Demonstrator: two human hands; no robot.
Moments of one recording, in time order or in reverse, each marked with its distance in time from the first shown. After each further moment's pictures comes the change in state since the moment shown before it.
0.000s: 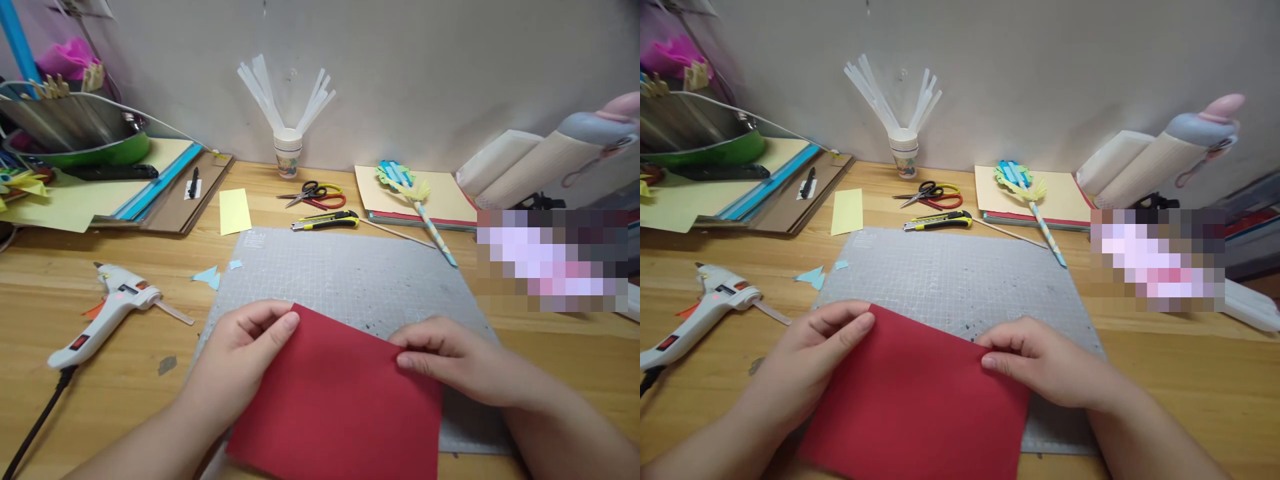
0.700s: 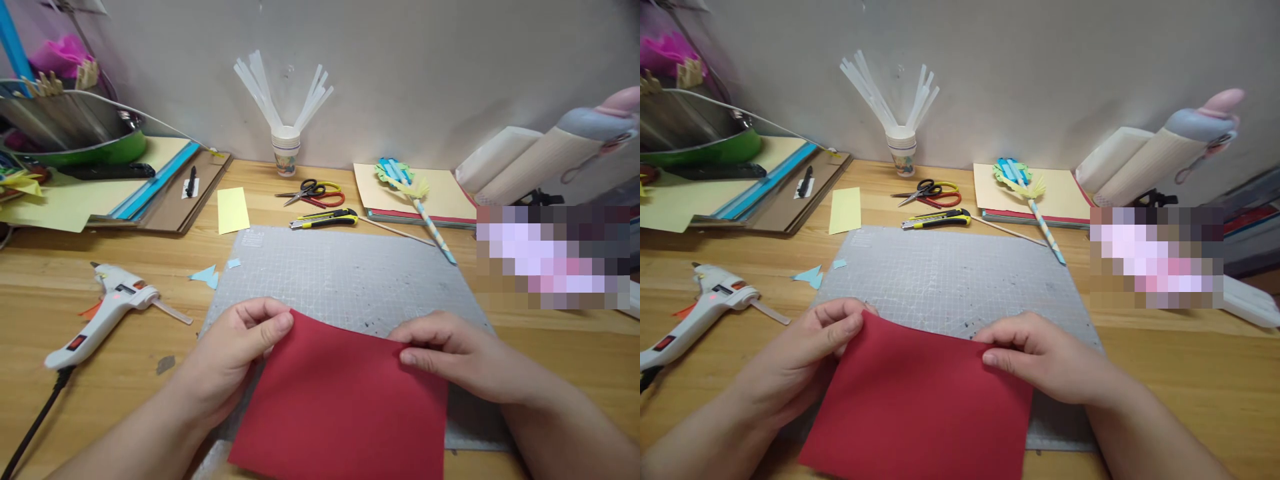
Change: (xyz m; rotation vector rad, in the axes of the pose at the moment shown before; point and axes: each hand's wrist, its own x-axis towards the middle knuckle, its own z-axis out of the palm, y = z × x) left_hand 0.006 -0.001 -0.006 -0.379 -0.164 -0.172; right_hand -0.003 0.004 -0.001 0.153 0.028 0.014
